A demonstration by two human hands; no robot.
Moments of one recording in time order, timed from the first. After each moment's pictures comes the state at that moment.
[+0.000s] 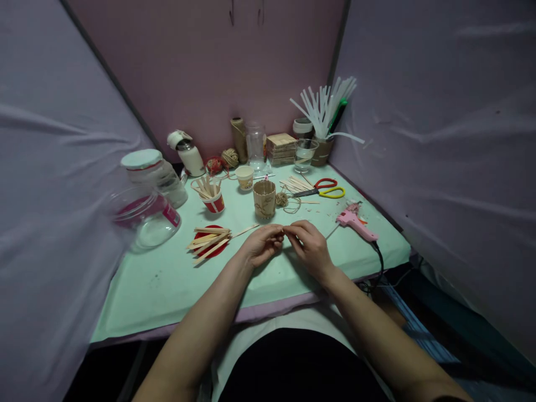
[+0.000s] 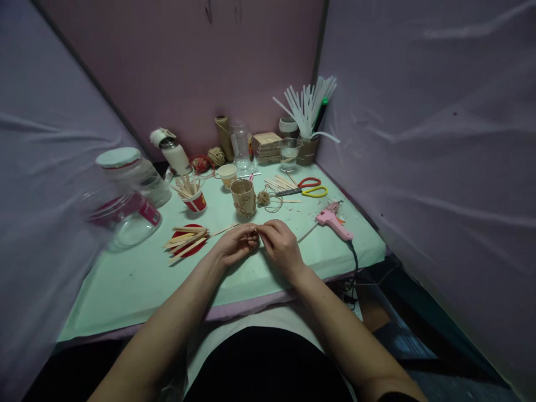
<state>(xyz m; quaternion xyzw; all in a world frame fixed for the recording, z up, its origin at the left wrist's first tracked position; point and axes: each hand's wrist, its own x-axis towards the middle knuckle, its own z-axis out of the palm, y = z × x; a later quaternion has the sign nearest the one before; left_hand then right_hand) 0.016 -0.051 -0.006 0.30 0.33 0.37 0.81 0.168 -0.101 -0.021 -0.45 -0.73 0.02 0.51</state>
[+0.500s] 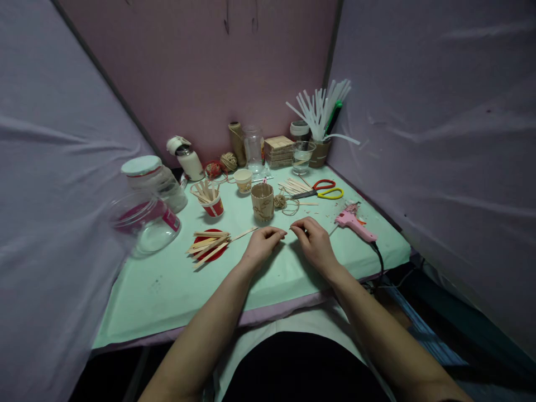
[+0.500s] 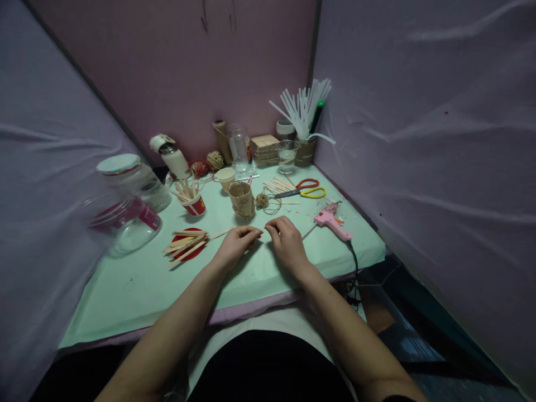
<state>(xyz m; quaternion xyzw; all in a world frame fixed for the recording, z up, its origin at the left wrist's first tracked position) 0.020 -0.052 -0.009 0.57 0.47 0.35 0.58 0.181 -0.092 -0.017 -0.60 -0.68 0.10 0.42</state>
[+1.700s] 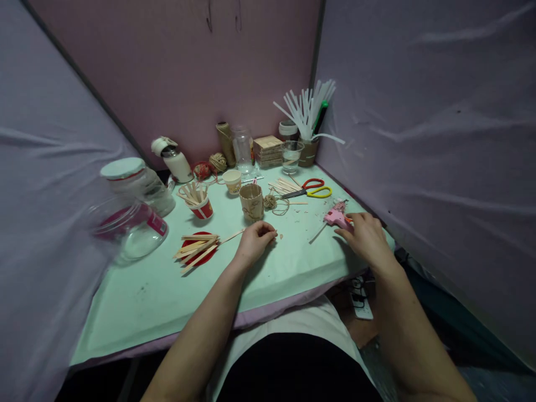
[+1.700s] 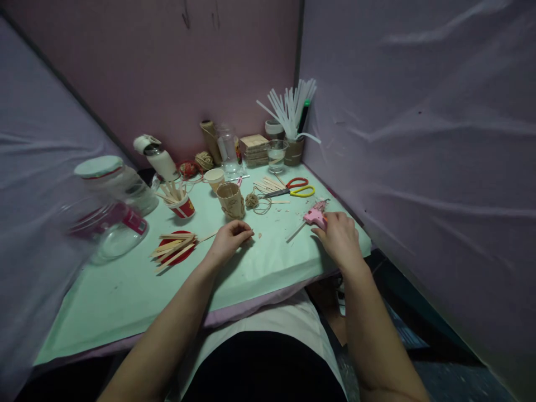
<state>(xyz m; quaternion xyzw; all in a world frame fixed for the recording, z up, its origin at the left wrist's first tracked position) 0.030 -0.044 -0.009 0.61 0.48 0.36 0.51 0.314 -0.120 -0.018 -0.80 -0.57 -0.05 0.17</state>
